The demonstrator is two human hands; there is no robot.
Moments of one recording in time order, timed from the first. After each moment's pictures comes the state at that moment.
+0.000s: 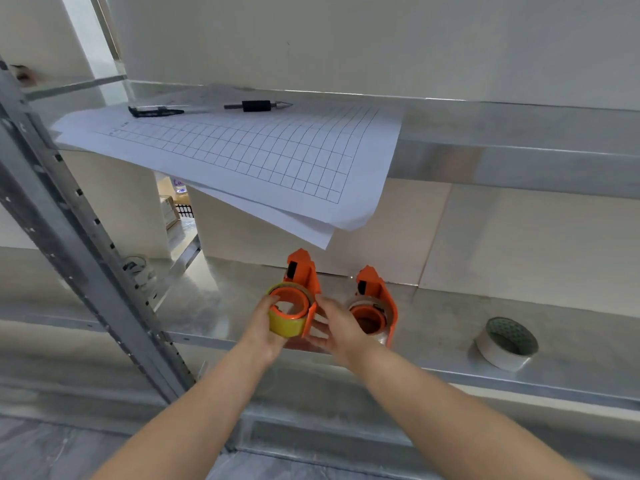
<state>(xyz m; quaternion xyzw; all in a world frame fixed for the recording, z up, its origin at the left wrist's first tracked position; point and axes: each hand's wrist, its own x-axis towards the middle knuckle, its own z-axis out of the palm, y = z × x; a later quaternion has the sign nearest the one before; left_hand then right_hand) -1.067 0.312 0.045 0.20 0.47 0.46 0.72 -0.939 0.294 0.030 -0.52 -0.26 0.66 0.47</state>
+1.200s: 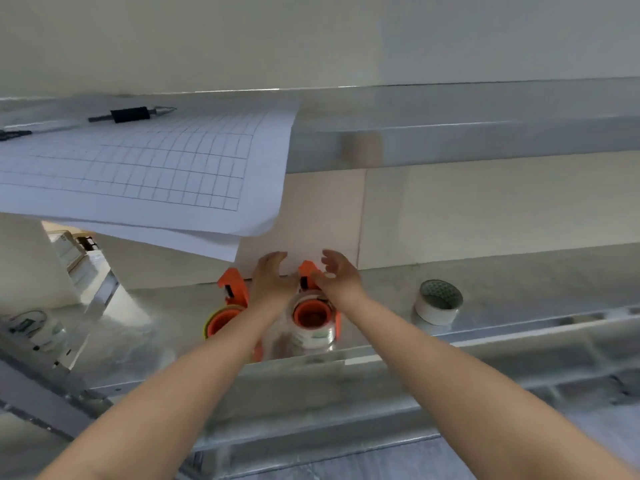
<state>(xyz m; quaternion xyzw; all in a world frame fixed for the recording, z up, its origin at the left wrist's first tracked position) -0.964 0.352 0.060 0.73 0.52 0.31 0.32 -0.848 0.287 0.073 -0.69 -0.39 0.31 0.52</state>
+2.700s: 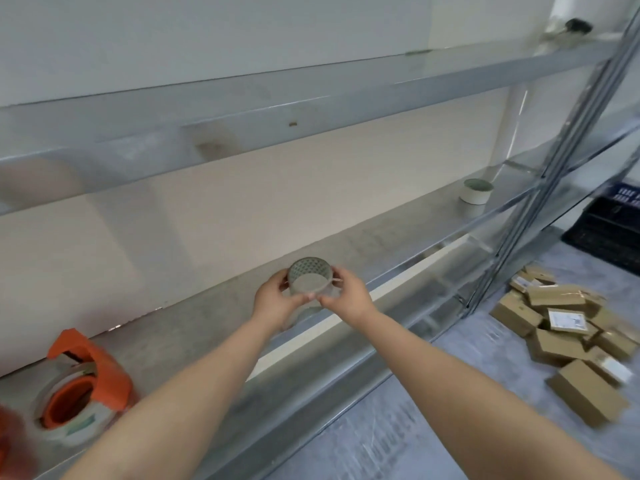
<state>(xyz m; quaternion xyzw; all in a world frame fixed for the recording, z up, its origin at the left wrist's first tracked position) -0.645 0.188 0.040 0.79 0.32 0.20 0.49 -0.547 0.075 0.034 -0.80 -0.31 0.18 0.48</state>
